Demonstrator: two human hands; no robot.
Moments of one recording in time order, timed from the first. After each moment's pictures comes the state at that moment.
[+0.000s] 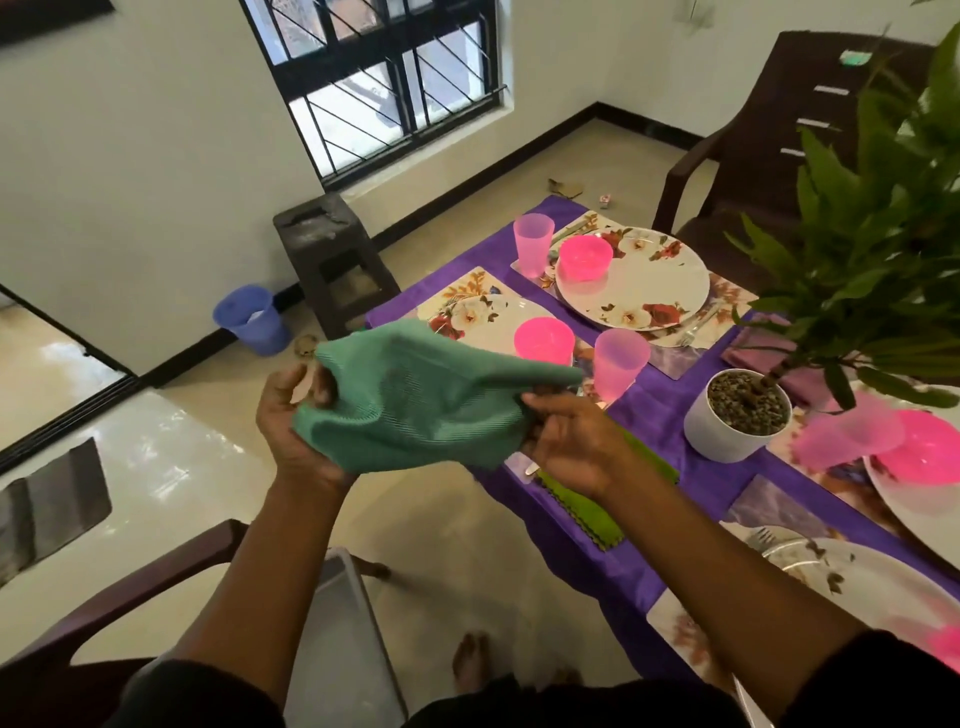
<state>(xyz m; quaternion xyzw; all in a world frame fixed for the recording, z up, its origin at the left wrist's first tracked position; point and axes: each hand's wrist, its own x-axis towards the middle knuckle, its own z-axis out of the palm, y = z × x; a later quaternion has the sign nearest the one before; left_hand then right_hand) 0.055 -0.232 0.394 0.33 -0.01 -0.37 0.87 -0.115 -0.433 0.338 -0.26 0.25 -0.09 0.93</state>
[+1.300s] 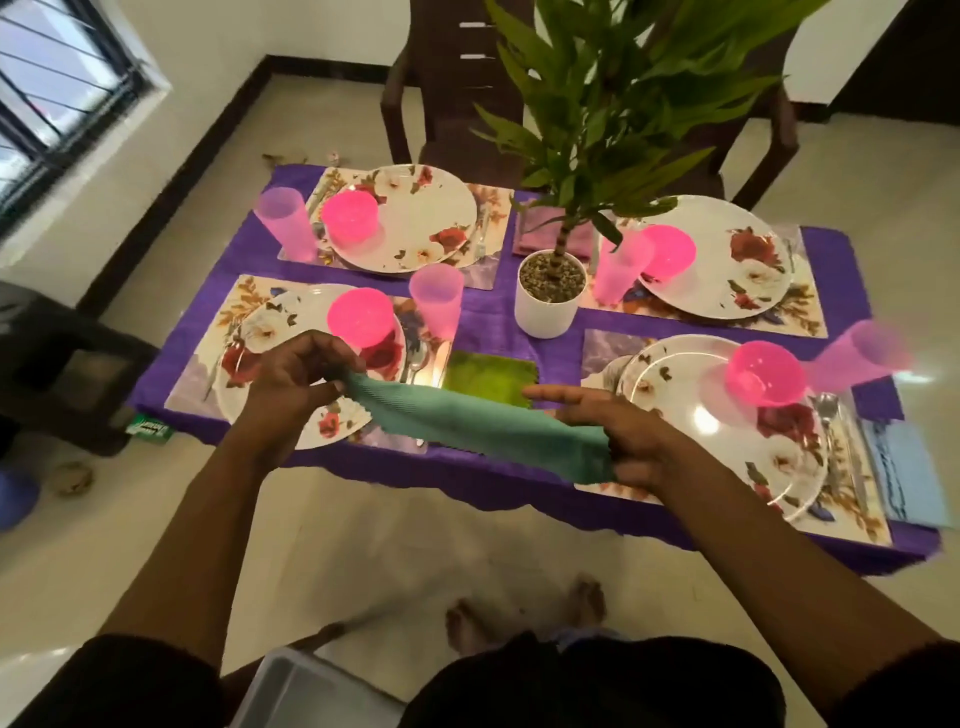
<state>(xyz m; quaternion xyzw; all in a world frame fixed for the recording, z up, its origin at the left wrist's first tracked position) 0.101 -0.346 0.334 0.61 -0.49 -0.44 0.44 -0.274 -0.398 0.321 -0.34 0.46 -0.17 0.80</state>
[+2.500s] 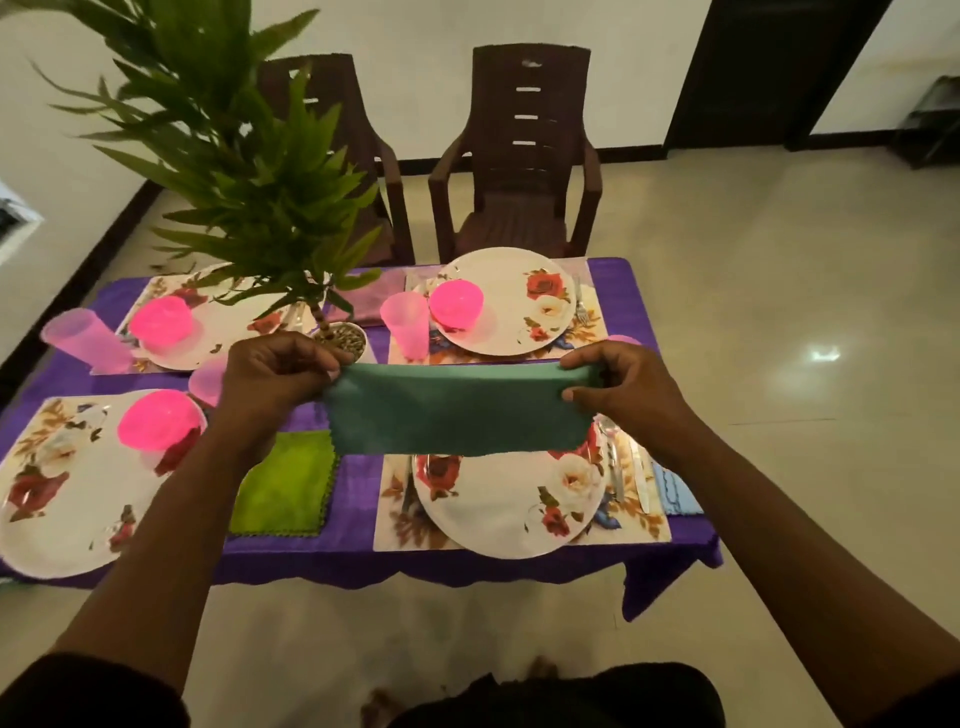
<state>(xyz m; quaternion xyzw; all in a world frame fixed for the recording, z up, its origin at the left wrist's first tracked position) -0.181 -0.446 0.391 0.49 -0.58 -0.44 0.49 -0.576 -0.416 0.390 -0.56 0.59 -0.39 0.43</state>
